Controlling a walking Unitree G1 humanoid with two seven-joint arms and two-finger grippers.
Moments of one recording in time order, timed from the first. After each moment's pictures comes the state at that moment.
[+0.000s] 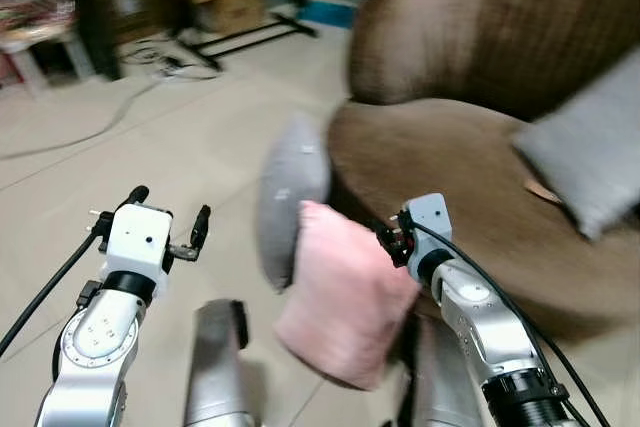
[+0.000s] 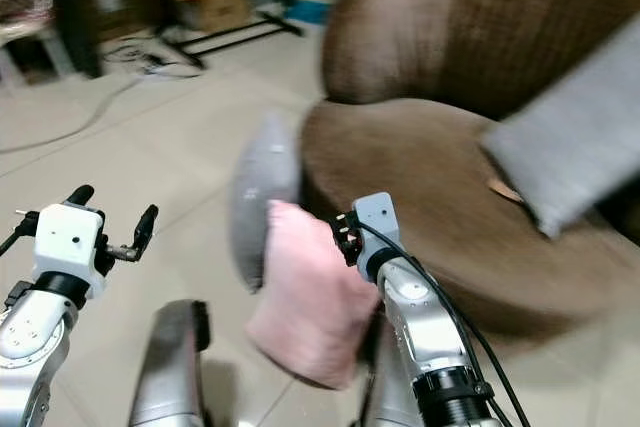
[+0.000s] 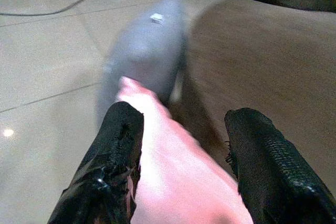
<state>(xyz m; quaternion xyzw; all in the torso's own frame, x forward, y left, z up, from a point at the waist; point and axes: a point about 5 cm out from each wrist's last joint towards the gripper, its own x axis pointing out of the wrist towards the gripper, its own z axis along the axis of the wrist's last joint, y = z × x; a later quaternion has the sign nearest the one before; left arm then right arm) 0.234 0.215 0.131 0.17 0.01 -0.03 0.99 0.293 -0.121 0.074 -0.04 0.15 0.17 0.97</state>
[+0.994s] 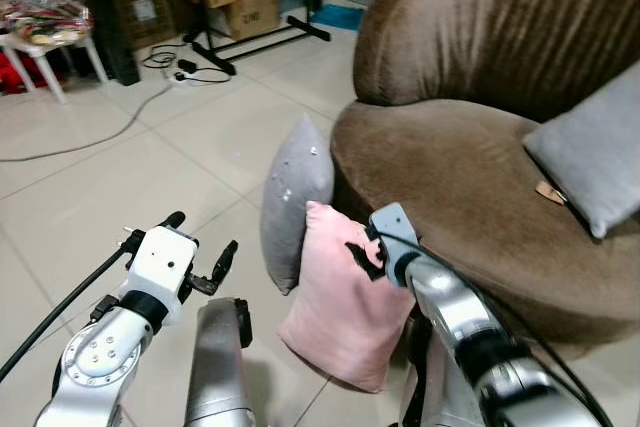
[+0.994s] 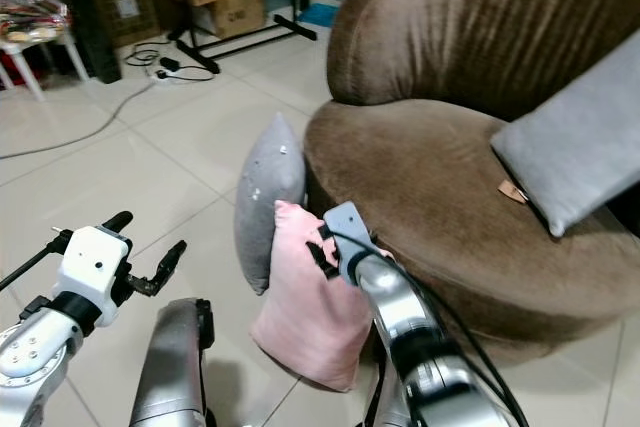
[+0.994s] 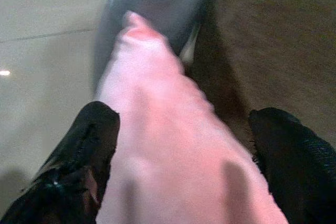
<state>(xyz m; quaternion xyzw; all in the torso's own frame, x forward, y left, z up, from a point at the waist) 0.215 0.201 0.121 0.18 0.06 -0.15 0.97 0.320 -0.106 0.035 -0.13 0.23 0.20 0.94</state>
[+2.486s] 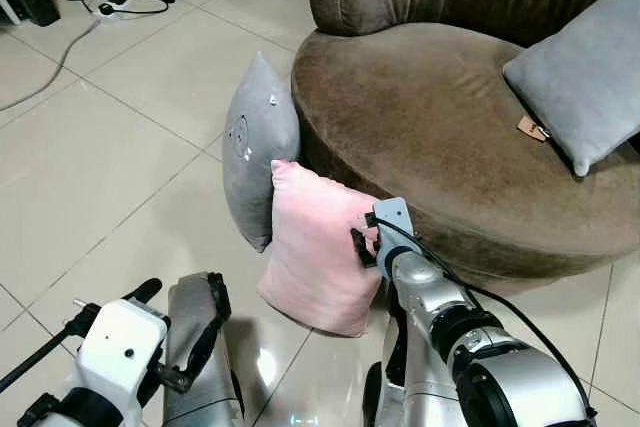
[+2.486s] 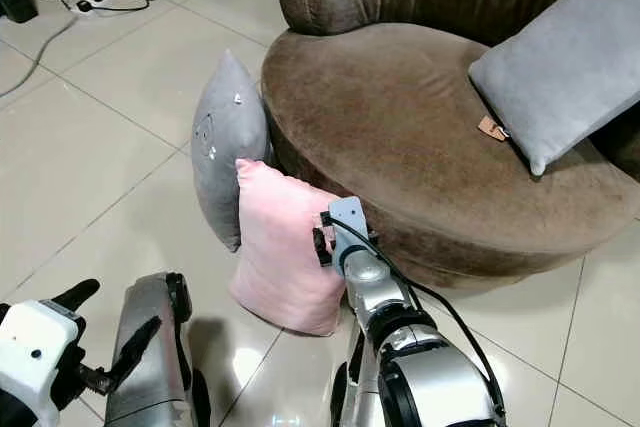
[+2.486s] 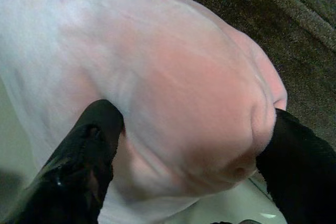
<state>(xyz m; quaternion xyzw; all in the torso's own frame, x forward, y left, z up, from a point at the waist) 0.120 0.195 0.149 0.17 0.16 -0.16 0.96 0.327 -0.095 0.028 -0.06 0.24 0.09 0.96</state>
